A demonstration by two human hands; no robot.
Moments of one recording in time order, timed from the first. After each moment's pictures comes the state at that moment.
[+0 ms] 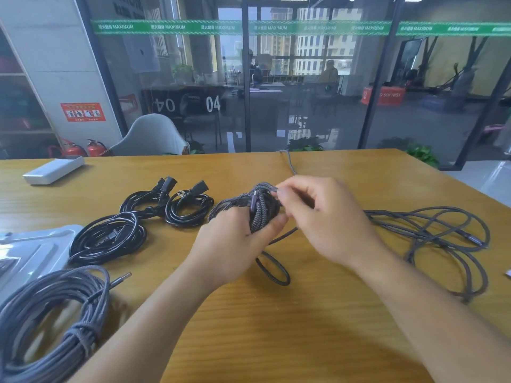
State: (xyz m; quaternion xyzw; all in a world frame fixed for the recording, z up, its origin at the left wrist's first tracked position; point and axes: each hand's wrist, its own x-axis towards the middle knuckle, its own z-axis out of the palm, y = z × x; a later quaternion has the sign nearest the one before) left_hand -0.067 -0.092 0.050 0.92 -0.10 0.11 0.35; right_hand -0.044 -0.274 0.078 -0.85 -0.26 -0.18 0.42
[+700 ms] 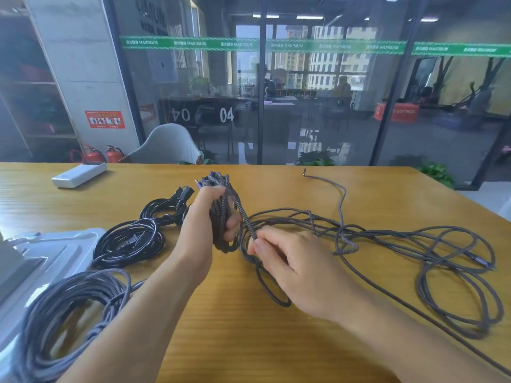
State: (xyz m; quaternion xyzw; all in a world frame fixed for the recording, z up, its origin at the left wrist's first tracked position) left_hand -0.061 -0.053 0.061 0.64 -0.01 0.14 0.75; right_hand -0.069 -0.239 0.052 -0.86 -0.37 -0.10 0.35
